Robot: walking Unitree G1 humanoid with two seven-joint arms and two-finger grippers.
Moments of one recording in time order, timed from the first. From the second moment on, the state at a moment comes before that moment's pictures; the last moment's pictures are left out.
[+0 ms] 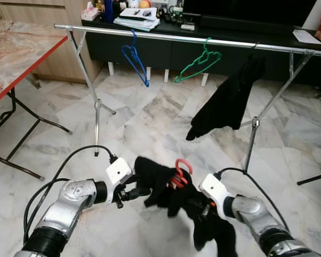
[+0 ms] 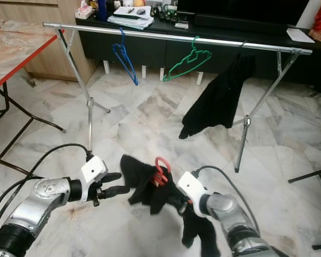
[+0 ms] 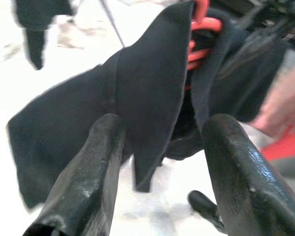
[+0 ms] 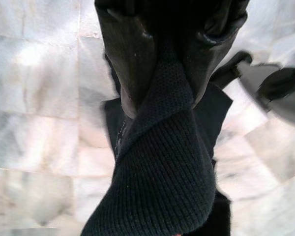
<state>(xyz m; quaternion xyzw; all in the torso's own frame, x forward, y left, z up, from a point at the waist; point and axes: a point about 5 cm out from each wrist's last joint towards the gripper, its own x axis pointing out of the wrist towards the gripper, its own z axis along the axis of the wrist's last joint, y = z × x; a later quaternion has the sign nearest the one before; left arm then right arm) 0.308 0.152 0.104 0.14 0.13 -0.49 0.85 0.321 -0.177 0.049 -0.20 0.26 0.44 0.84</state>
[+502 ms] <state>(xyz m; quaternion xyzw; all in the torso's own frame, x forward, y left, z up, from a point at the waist) 0.305 0.151 0.107 0.18 0.14 -0.56 0.80 0.310 -0.169 0.052 -0.22 0.27 0.57 0.75</state>
